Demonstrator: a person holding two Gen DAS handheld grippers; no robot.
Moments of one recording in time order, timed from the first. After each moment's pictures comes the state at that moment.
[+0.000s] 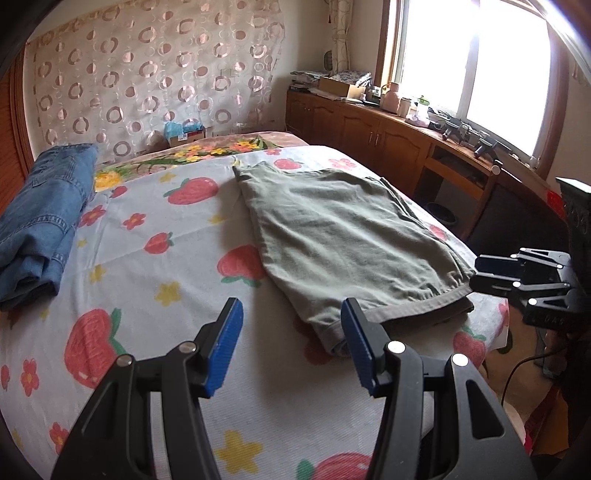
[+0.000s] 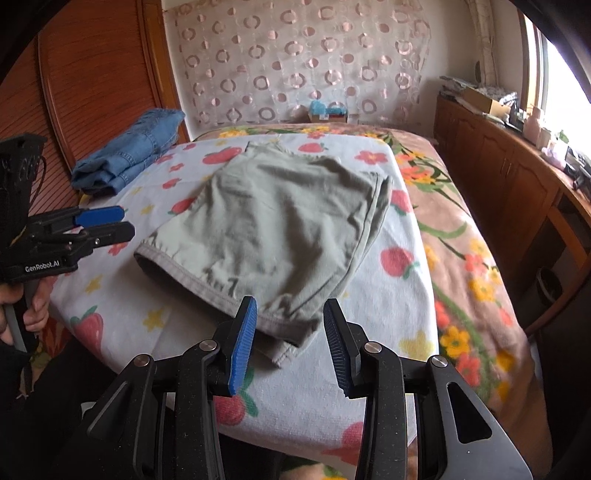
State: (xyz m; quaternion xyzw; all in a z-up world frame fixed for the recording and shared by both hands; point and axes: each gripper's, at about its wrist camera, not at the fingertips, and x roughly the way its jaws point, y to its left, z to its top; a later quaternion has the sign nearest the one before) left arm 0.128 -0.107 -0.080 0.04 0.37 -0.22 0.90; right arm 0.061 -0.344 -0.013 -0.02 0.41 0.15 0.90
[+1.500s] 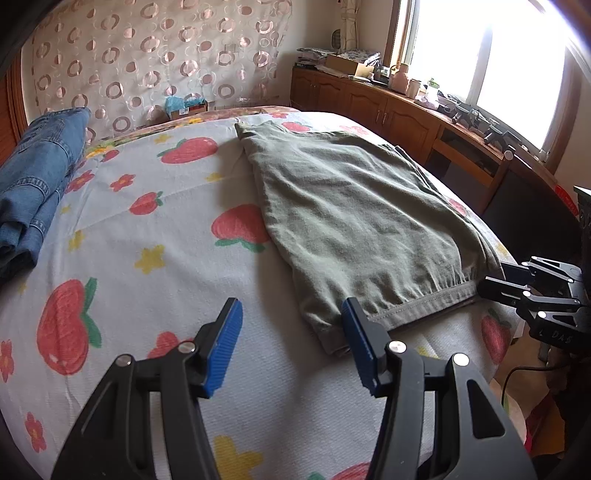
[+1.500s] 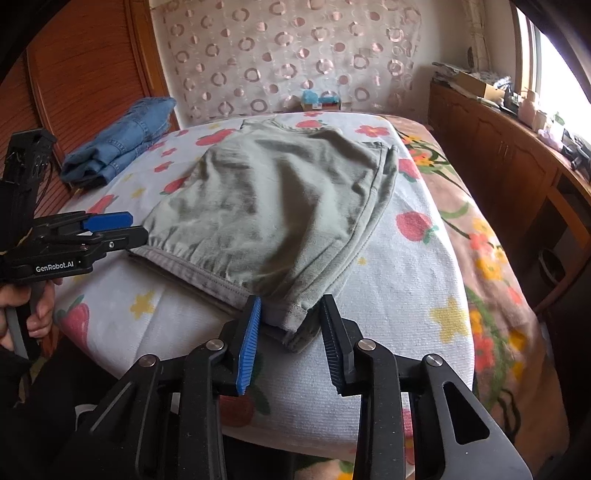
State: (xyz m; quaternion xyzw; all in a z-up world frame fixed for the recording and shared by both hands) left arm 0.144 -0.108 -0.115 0.04 0.42 -0.21 0.88; right arm 0.056 -0.337 -0.041 0.00 0.42 0.13 0.90
